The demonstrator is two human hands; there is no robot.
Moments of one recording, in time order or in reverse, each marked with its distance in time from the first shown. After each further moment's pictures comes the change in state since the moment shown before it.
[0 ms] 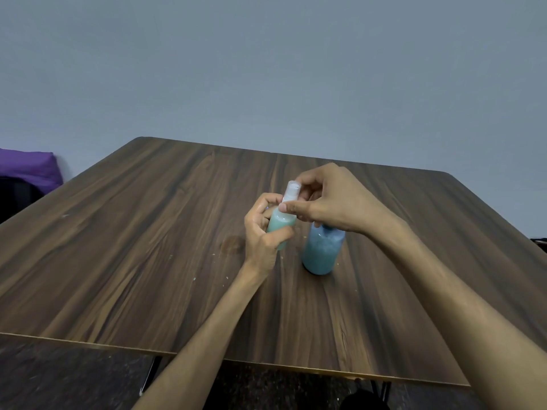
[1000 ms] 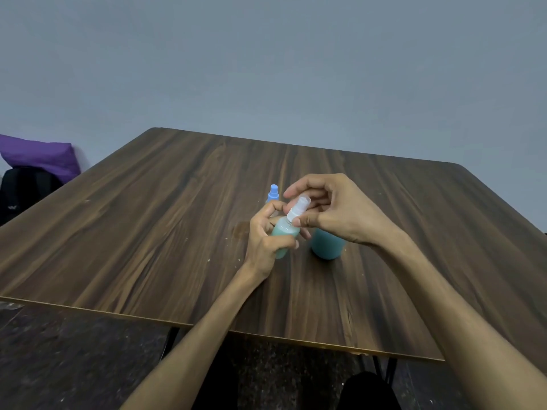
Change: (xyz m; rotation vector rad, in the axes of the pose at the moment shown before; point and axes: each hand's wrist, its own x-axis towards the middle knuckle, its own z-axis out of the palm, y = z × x) left_hand -0.029 0.004 -0.022 0.042 -0.167 -0.114; right_hand -0.031 0.002 0.023 0.321 -0.061 0.003
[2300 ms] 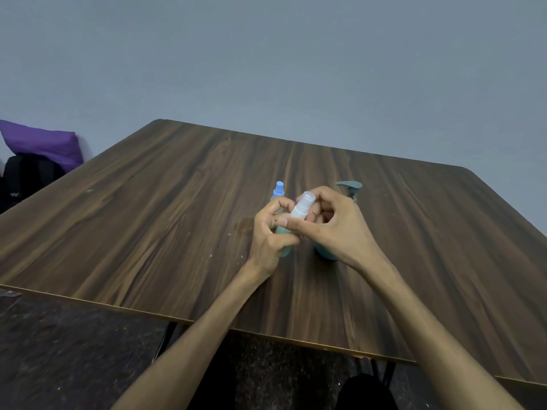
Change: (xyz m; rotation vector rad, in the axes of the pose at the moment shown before) left_hand 0.000 0.002 0.001 0.032 0.040 0.033; right_hand -0.007 0.036 0.038 0.037 0.283 -0.047
